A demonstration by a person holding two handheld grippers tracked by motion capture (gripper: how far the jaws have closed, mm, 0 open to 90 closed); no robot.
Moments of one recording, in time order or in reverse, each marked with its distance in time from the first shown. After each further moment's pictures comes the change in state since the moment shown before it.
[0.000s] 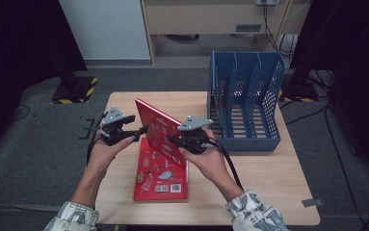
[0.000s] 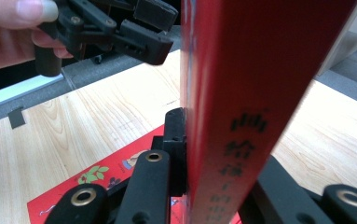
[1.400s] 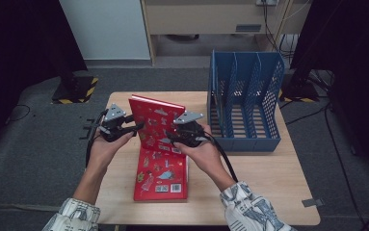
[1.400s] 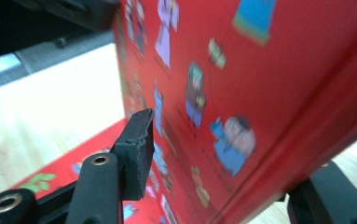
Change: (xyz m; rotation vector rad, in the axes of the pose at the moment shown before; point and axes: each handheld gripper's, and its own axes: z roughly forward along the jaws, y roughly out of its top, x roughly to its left) left arm 0.004 0.008 -0.004 0.052 0.078 0.013; right arm -0.017 0.000 0.033 0.074 -0.119 -0.002
